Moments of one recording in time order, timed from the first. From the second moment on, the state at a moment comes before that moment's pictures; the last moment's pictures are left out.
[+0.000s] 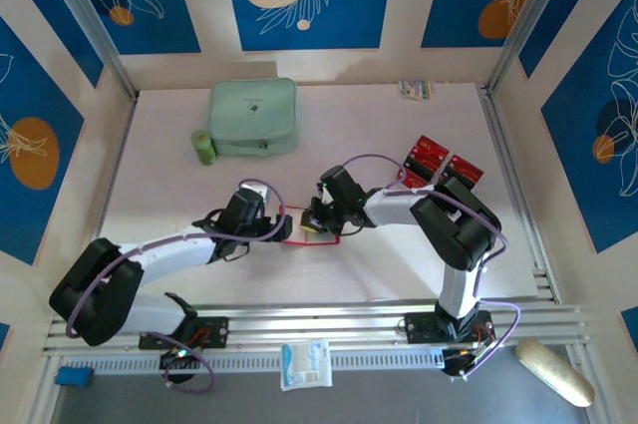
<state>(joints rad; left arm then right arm) -0.63 1.31 0.52 -0.05 -0.04 -0.48 0.73 1.84 0.90 0.03 -0.47 1.02</state>
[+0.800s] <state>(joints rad) -0.63 1.42 0.55 -0.06 -0.02 -0.46 0.69 1.62 0.97 -0.21 -0.38 0.87</state>
